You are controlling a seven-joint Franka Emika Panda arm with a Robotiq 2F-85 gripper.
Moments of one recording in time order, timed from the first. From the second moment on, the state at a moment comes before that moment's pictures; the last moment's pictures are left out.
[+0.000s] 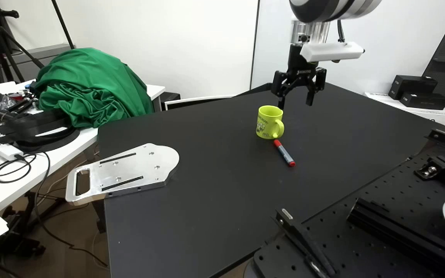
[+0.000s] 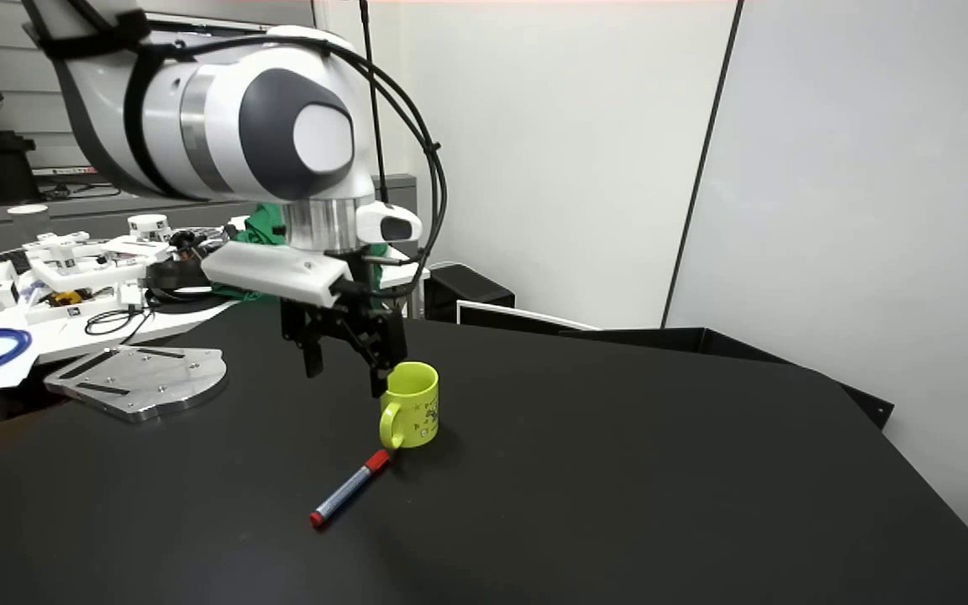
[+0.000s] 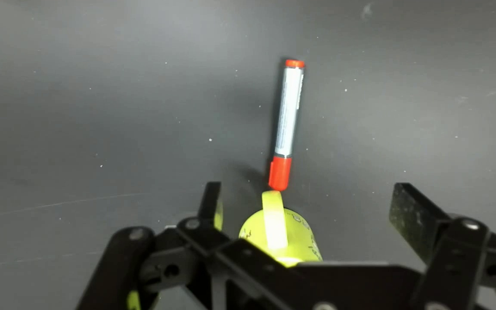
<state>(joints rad) -0.04 0.27 -0.04 -2.57 -0.02 2.80 0.15</state>
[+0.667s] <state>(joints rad) -0.01 0.58 -0.08 -2.41 0.02 2.93 0.15</state>
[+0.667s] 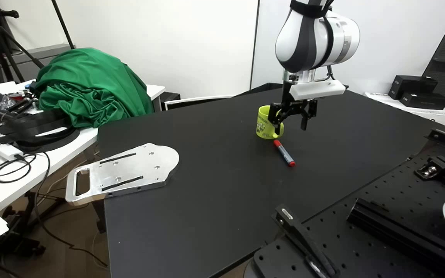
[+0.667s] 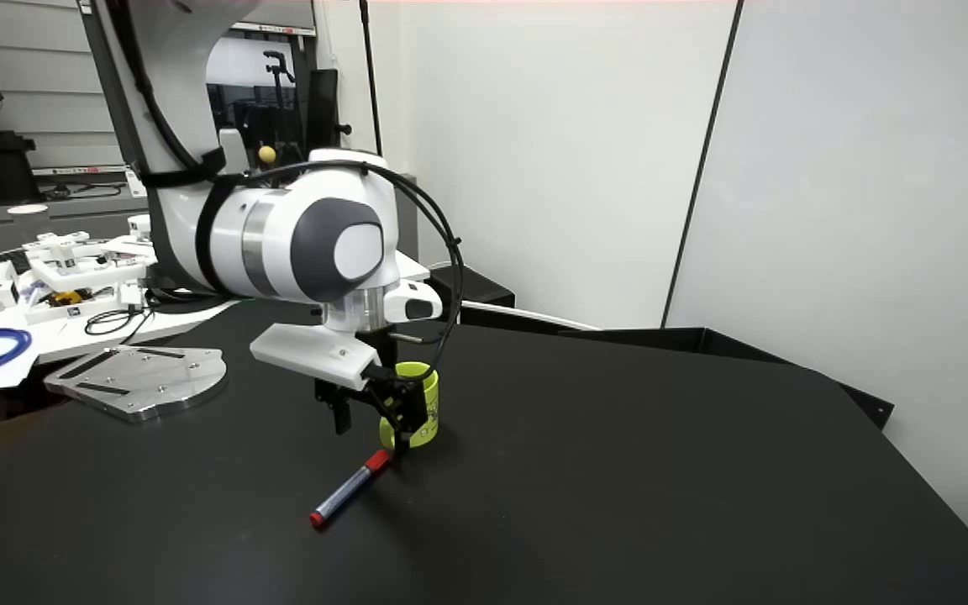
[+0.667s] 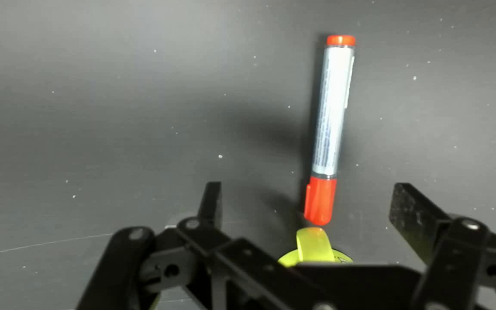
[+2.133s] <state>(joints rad) 0.08 0.78 -0.12 -2.31 0.08 2.93 0.18</state>
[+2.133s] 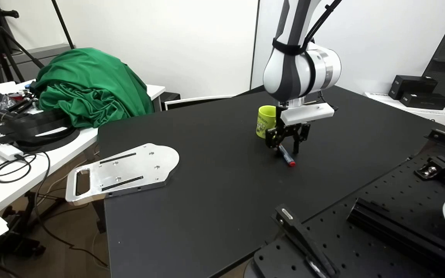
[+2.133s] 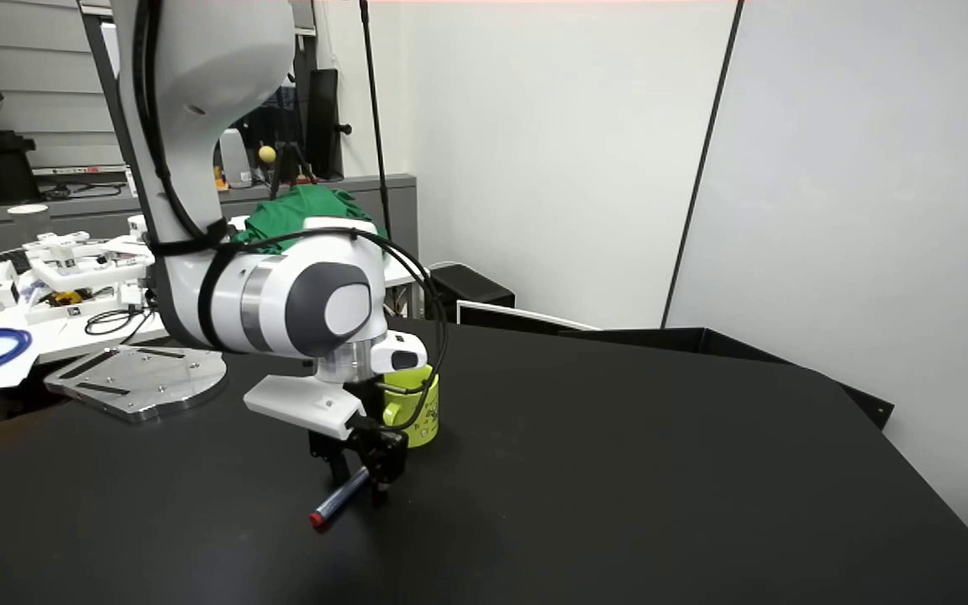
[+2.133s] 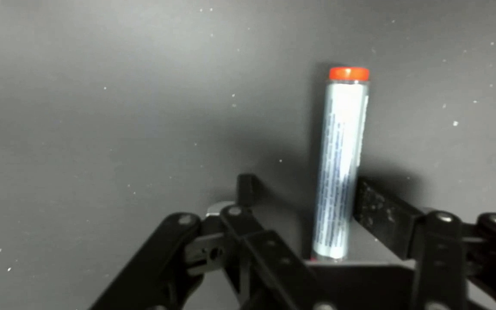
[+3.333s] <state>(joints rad) 0.00 0.69 -0.13 -2.15 0.19 2.26 0.25</state>
